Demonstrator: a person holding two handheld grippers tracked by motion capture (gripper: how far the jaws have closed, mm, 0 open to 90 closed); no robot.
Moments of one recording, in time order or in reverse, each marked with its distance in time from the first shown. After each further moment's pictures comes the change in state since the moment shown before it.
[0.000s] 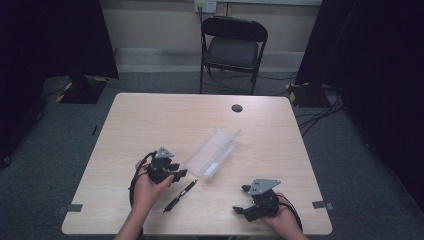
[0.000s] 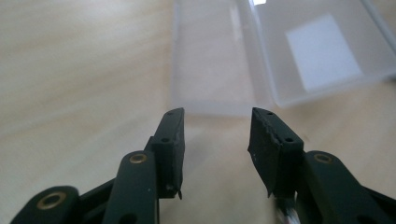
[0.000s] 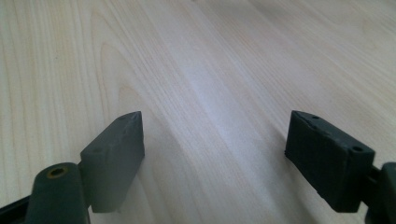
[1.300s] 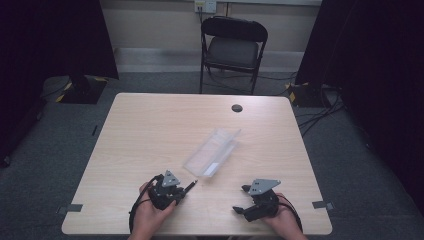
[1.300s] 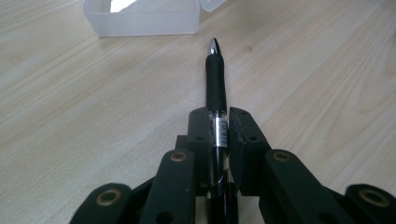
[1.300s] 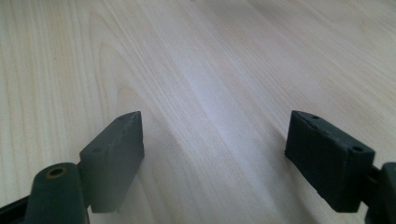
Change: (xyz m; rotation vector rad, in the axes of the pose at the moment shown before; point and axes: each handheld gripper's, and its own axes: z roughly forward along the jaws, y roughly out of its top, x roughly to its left) left arm -0.046 -0.036 -0.010 0.082 0.027 0.122; right arm 0.001 0.000 0.000 0.001 -0.006 0.004
